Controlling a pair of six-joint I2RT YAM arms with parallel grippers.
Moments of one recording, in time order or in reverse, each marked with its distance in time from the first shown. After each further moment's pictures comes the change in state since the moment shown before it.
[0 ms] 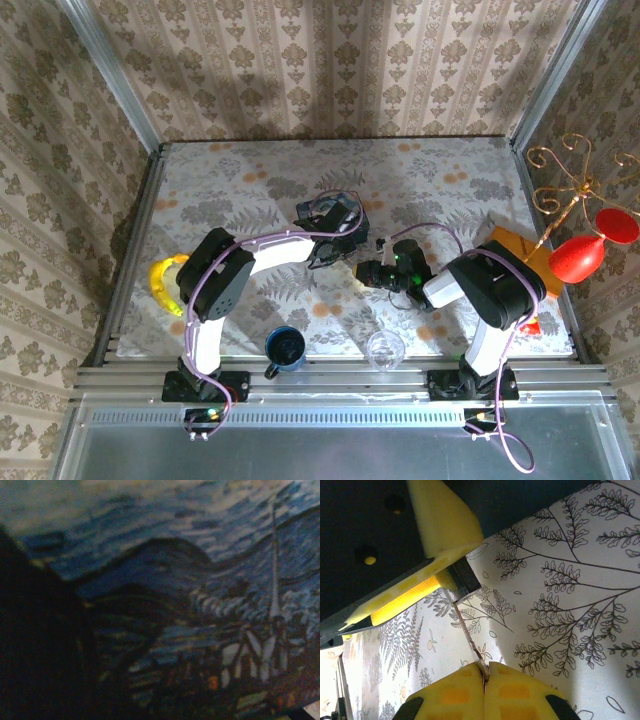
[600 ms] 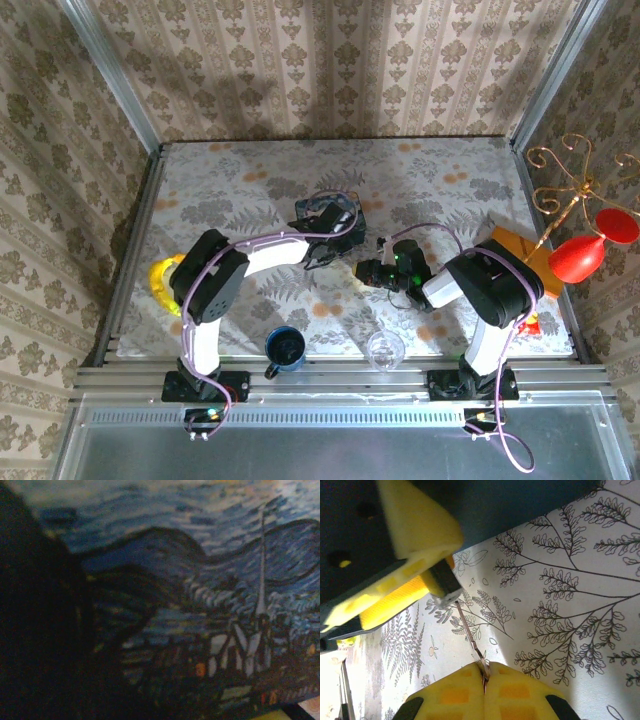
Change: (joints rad) left arm 0.015 -0.049 -0.058 0.050 0.002 -0.015; right arm 0.000 0.012 0.000 0.030 0.010 0.026
